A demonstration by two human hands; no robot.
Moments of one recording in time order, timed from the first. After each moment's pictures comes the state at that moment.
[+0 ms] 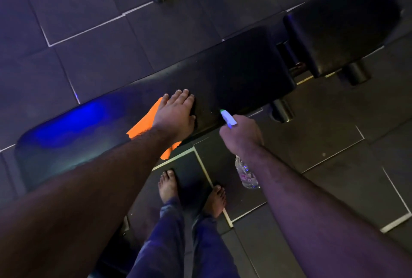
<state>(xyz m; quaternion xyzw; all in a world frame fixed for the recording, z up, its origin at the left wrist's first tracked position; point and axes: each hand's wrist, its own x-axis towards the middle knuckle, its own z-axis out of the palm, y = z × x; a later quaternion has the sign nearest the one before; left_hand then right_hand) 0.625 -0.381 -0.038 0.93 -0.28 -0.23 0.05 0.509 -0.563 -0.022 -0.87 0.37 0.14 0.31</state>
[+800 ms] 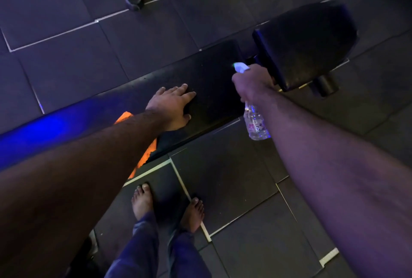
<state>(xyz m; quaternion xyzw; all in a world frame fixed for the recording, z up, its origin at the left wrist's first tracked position) 0.675 -0.470 -0.026 0.90 -0.34 -0.28 0.02 0.637 -0.714 0.017 -0.87 0.41 0.10 0.27</state>
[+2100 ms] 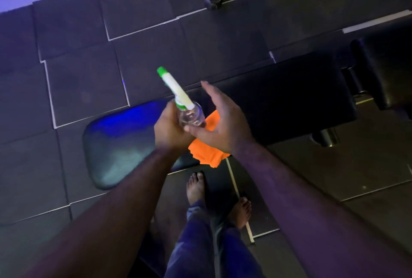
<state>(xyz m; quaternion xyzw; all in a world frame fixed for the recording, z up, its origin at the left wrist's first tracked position) 0.625 -0.236 0.006 0.89 0.05 -0.10 0.45 0.608 -0.408 0.042 -0.87 0.01 0.00 0.50</state>
